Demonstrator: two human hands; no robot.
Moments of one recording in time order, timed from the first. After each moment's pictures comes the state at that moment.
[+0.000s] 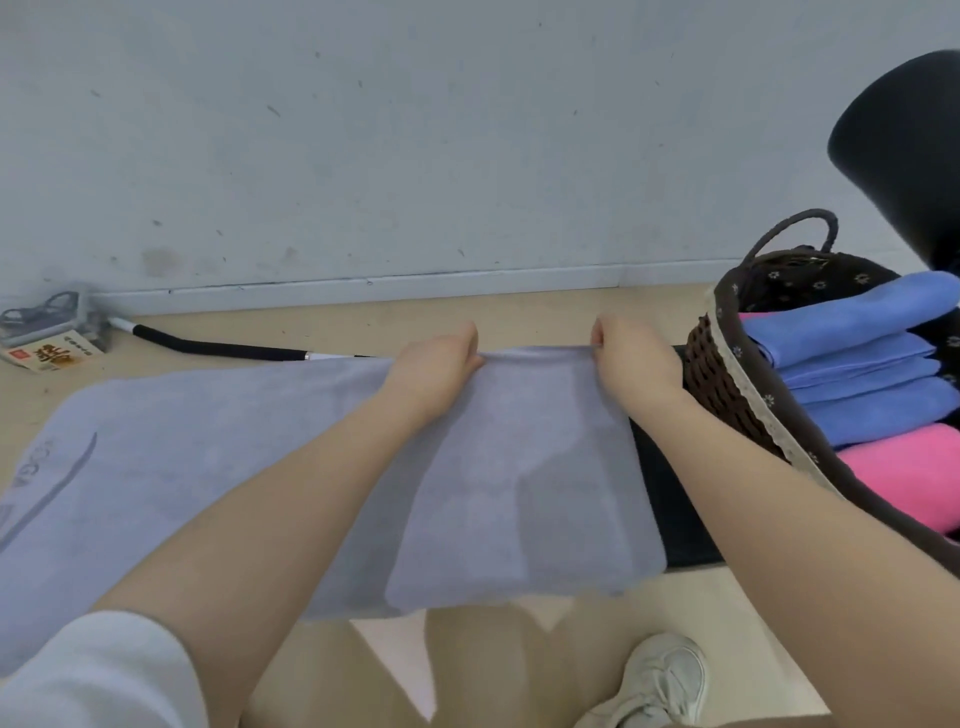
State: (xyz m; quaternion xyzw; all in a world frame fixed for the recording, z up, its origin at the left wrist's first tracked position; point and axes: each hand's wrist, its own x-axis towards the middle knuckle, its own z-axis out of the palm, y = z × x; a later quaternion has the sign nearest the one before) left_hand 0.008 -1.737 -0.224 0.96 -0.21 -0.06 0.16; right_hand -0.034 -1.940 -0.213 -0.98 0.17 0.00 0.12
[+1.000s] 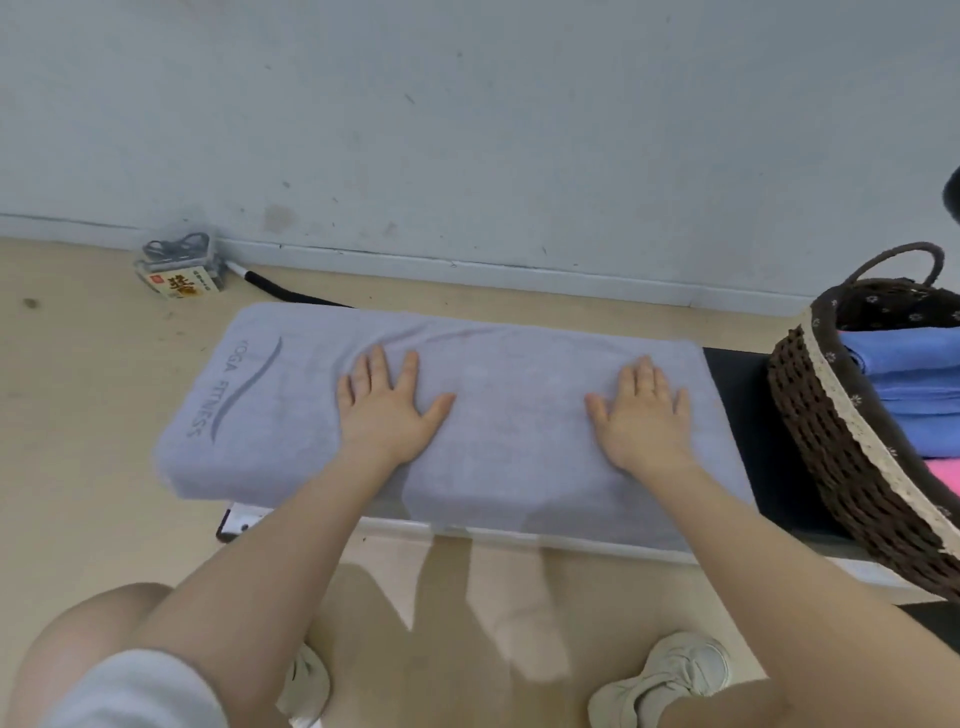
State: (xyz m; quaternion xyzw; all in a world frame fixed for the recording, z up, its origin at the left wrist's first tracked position) left_hand -0.086 -1.591 -0.263 0.99 0.03 -0.08 0.09; right_hand -0.110 -1.846 -0.237 -0.99 0.12 0.09 0.05
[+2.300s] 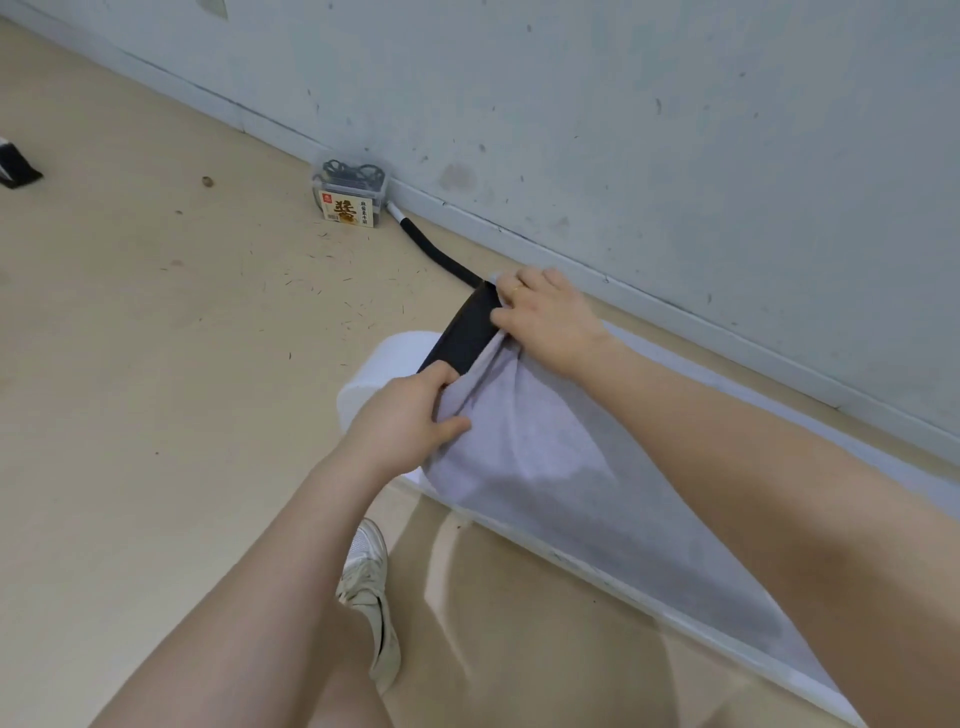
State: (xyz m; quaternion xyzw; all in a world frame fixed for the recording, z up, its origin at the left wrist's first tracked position) left_hand -0.142 -1.382 -0.242 0.91 0.09 -0.05 0.39; right_hand 0.004 -1.511 -0.212 -0.85 -0.46 -0.10 -0.23
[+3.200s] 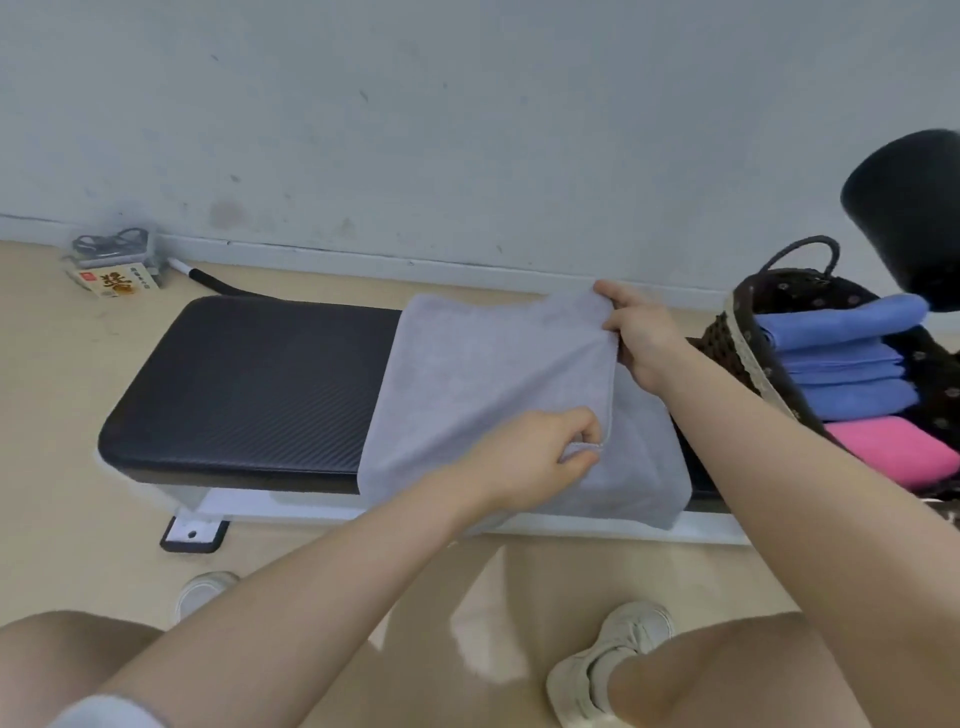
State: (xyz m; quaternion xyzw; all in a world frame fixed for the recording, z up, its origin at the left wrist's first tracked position) left_hand -0.169 -1.712 -0.186 0.86 -0.34 -0.10 0.37; right_hand -0.073 -1.878 -0.169 -0.73 0.20 0.02 0.65
